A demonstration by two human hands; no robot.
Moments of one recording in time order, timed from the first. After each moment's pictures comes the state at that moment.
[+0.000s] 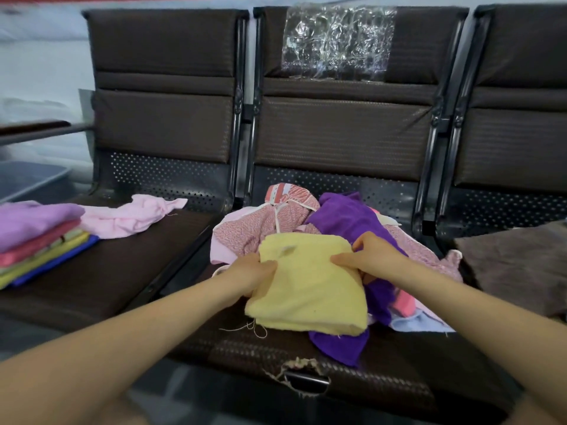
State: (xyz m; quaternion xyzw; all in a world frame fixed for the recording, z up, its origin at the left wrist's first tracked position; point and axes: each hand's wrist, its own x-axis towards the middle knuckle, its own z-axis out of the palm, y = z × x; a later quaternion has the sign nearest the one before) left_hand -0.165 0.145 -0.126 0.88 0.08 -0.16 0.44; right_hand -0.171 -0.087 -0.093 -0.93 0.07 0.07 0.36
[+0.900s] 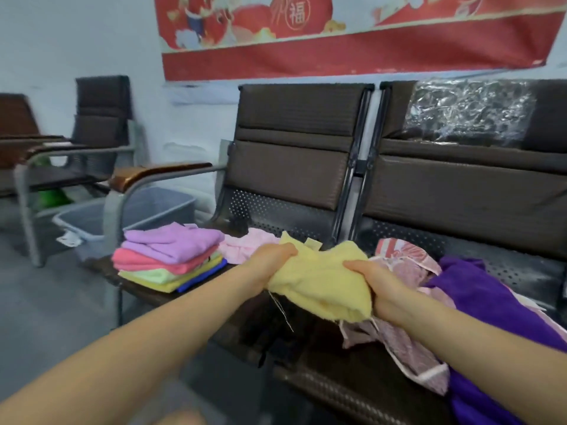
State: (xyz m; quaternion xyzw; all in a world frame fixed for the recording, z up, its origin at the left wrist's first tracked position) left_hand -0.183 0.316 -0.037 0.79 0.19 0.01 0.58; right_hand -0.156 0.134 -0.062 -0.64 0.09 0.17 0.75
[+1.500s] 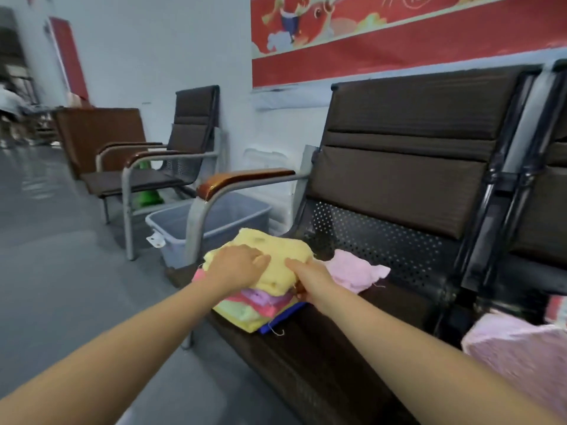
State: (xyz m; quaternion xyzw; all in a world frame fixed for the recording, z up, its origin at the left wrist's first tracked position) left_hand -0.126 0.596 -0.089 0.97 0.18 0.10 0.11; right_hand -0.060 0.447 -0.112 -0.72 -0.10 0.26 0.64
